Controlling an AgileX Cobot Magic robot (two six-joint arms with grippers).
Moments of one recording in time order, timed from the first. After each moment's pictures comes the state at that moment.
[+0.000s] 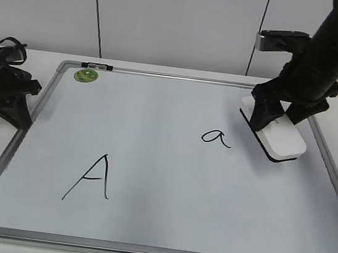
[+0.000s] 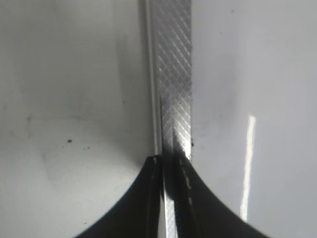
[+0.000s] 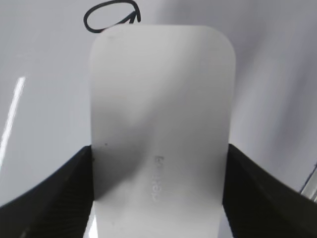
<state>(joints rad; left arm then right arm) 0.05 2.20 -1.54 -0.37 0.97 0.26 0.20 1.92 -1.55 0.15 1.08 -0.26</state>
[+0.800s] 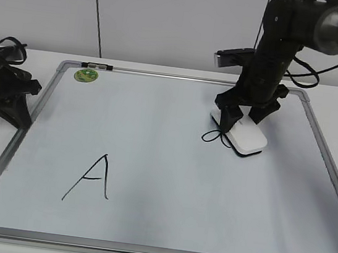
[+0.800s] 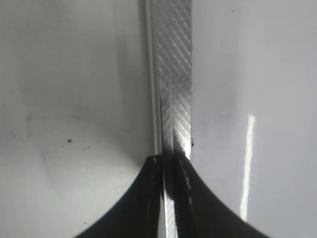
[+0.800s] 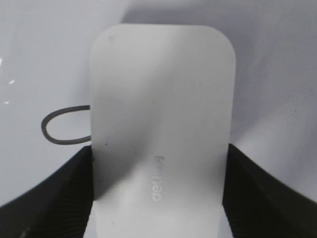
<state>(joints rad) 0.05 2.20 -1.54 -0.37 0.98 0.26 0.25 2.36 -2.04 0.08 1.22 -0.26</state>
